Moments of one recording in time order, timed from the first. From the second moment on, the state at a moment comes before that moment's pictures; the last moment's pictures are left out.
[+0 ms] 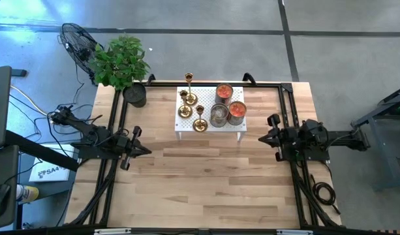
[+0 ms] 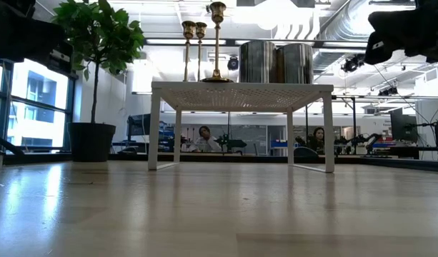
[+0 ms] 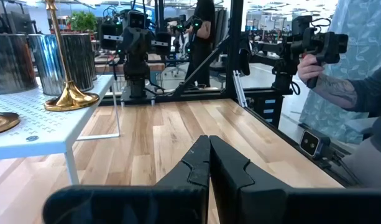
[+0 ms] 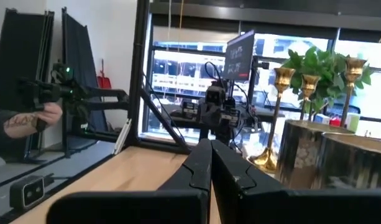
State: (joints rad) left arm -0.50 0.01 0.02 0.03 -0.30 -0.01; right arm 0.01 0.00 0.01 0.24 -0.17 -0.08
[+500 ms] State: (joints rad) left arm -0.50 0.01 0.02 0.05 -0.43 0.00; right arm 0.01 0.01 0.01 0.17 -0.05 -0.05
